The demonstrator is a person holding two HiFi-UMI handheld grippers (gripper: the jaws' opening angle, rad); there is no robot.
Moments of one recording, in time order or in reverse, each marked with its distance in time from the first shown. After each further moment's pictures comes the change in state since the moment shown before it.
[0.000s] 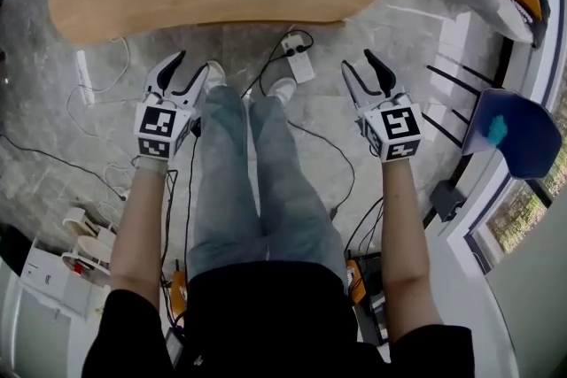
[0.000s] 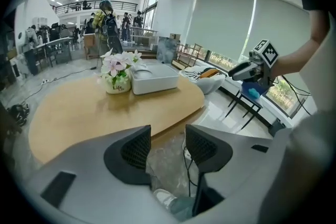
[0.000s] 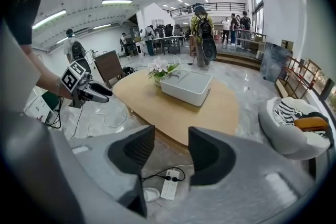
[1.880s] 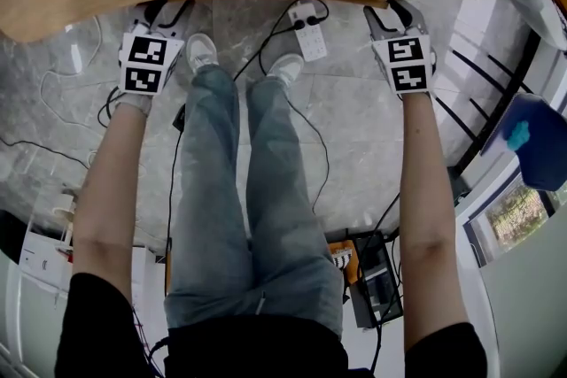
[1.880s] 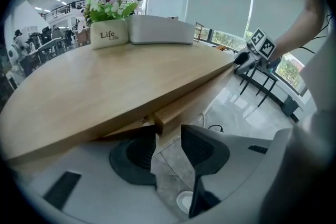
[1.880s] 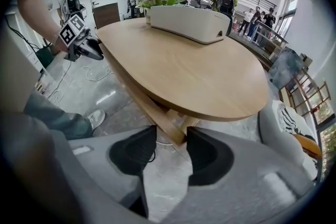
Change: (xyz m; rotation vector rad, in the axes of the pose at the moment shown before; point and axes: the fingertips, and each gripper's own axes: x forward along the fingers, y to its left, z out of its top) left arm 0.191 0.082 -0.128 0.082 0.117 0.036; right arm 0.201 -0.086 -0.170 -0.234 0.289 -0.072
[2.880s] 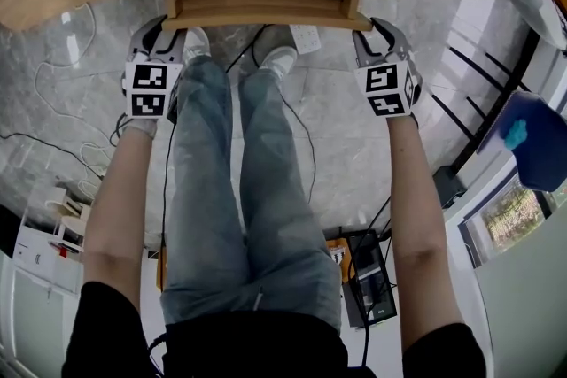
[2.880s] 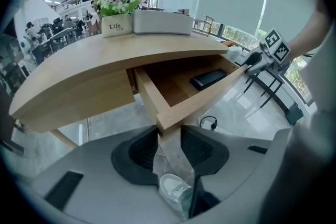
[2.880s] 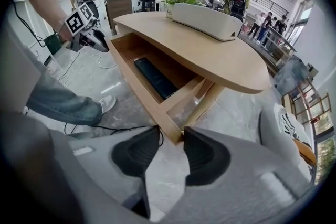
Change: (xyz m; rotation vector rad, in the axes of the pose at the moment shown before) left arm -0.031 -0.054 -0.055 -0.105 0.080 0.069; right arm -0.031 0.049 -0.051 -0.126 0.046 0.012
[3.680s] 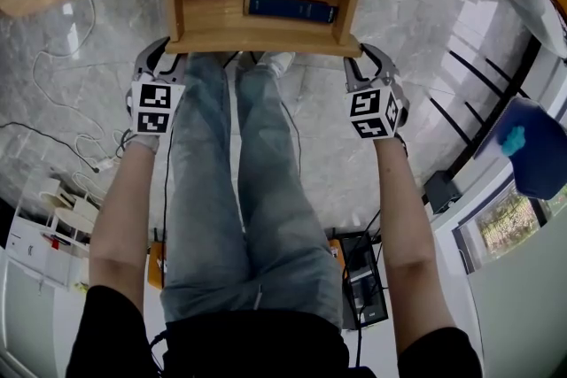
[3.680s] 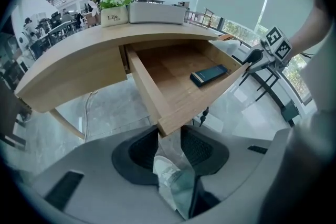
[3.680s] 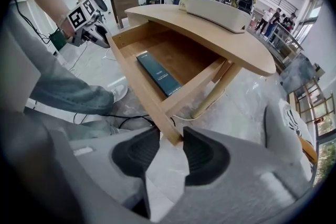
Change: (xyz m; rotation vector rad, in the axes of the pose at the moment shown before) left arm -0.019 -0.042 -0.058 -0.013 0.078 -0.012; right arm -0.016 0.054 -0.047 -0.027 0.066 0.052
